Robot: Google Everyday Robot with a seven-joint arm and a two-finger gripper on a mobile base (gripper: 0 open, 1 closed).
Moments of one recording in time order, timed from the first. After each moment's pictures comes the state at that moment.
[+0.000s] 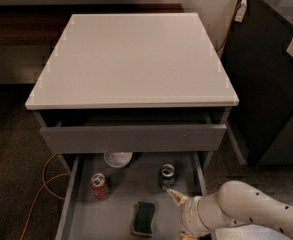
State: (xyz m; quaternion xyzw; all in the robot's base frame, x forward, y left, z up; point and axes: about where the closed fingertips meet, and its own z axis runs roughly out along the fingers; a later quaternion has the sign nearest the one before) arm 0.354 -0.084 0.519 -0.65 0.68 0.20 0.26
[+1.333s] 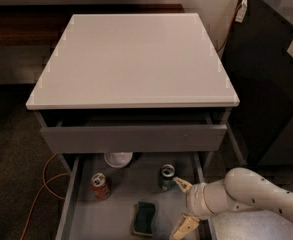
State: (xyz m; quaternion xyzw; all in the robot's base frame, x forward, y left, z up) arm 0.401 -0.102 0.514 -0.59 0.72 0.24 0.28
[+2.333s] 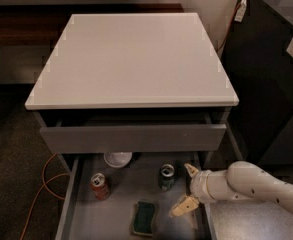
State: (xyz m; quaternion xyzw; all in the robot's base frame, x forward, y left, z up) arm 0.468 -0.132 0.503 -0.50 0.78 0.20 0.31
